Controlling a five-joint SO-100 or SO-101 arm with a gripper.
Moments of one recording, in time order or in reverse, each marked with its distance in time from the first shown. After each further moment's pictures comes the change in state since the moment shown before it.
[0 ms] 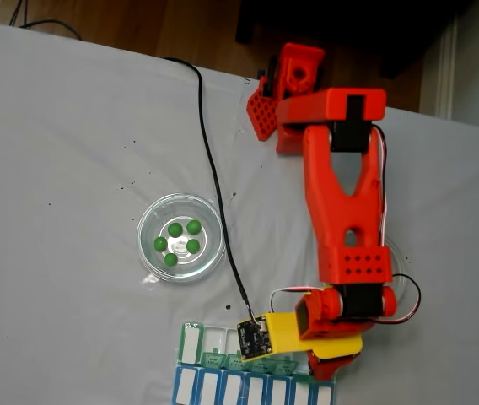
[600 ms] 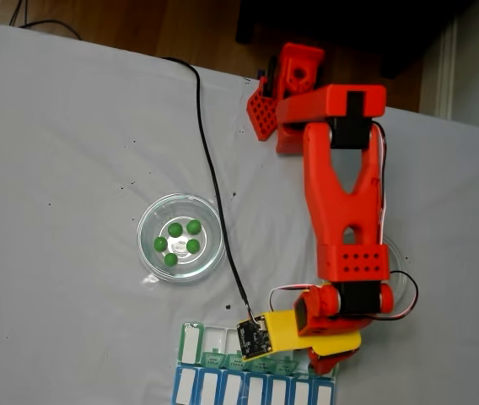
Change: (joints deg) arm -0.3 0.7 2.6 -1.0 -2.2
